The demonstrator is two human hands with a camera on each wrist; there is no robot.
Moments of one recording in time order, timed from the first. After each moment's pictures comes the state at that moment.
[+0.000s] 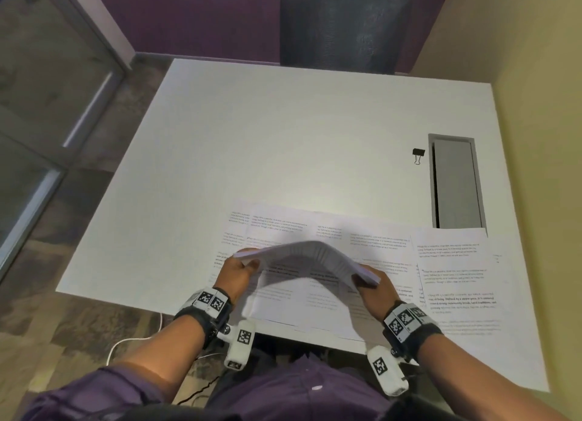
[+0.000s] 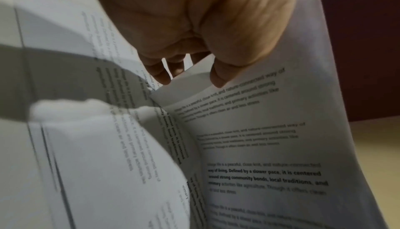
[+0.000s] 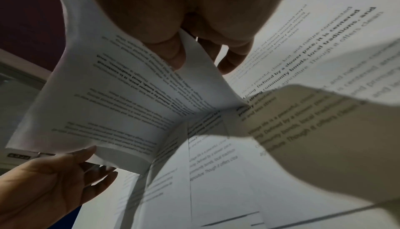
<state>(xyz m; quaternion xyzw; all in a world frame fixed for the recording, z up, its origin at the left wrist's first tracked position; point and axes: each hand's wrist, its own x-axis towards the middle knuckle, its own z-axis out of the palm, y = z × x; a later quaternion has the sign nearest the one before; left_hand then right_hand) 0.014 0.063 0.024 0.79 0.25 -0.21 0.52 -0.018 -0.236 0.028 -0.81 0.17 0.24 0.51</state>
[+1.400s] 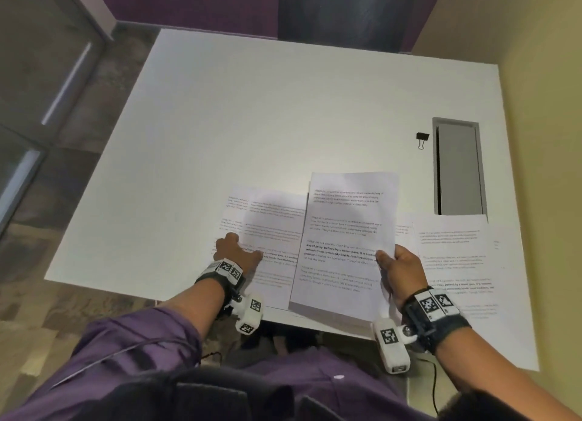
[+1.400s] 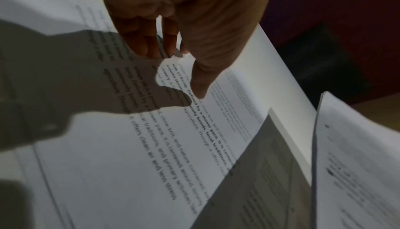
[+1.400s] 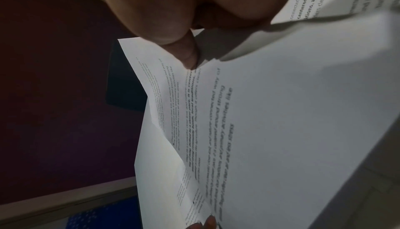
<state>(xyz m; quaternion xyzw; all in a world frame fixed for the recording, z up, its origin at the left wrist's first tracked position) 0.044 0.078 -0.034 0.88 0.28 -0.29 0.26 -0.009 -0.247 0.036 -0.68 0.39 0.14 0.61</state>
